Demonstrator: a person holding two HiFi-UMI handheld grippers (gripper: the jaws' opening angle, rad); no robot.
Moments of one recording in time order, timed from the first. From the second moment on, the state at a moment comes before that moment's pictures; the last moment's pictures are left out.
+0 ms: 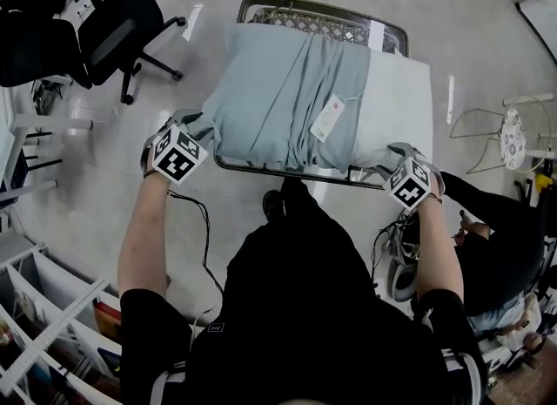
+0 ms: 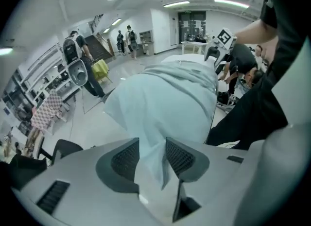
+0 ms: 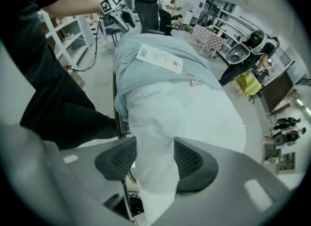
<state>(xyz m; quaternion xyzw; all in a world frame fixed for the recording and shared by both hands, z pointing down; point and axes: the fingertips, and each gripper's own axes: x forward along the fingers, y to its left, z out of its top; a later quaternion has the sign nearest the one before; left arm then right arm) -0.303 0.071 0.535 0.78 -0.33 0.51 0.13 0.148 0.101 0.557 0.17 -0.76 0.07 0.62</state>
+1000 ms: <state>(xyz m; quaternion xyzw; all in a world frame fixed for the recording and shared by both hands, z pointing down) -0.068 -0.215 0.560 0.85 -0.16 0.48 0.13 0.113 -0.170 0.627 0.00 -0.80 0.19 0.57</state>
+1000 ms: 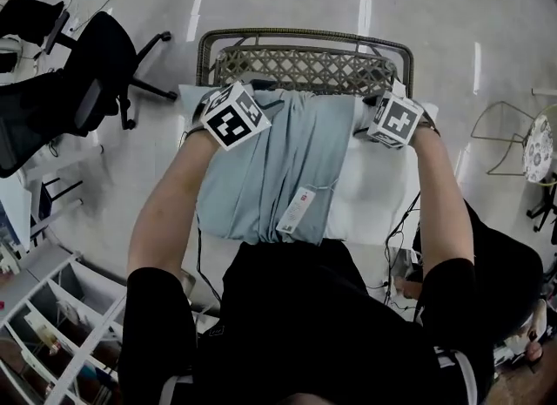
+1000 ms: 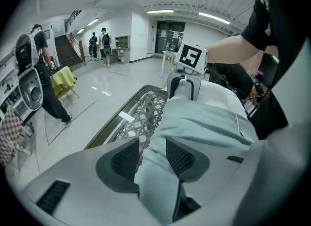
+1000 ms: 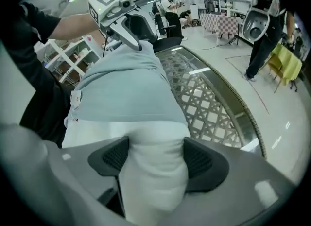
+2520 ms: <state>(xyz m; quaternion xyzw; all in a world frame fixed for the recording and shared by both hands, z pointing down) -0.156 -0.183 0.584 0.77 0.02 0.64 0.06 0.135 -0.107 0.567 0.00 -0.76 0.15 0.64</state>
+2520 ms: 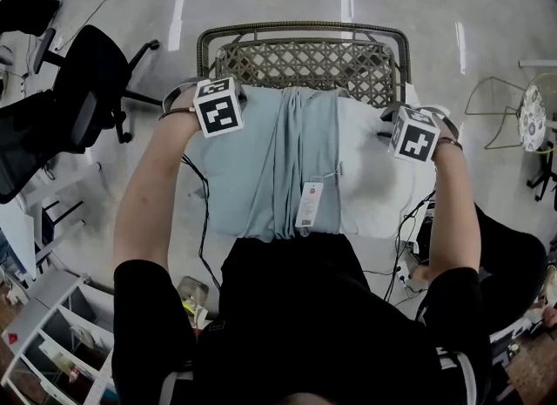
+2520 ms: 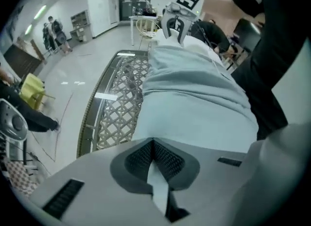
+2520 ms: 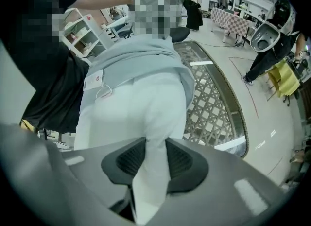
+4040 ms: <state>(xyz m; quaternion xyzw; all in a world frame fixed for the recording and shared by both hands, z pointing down) -0.139 -0.181 0.575 0.76 0.10 0.64 0.06 0.085 -0.102 0.580 -0.02 -0.79 0.24 0.57</state>
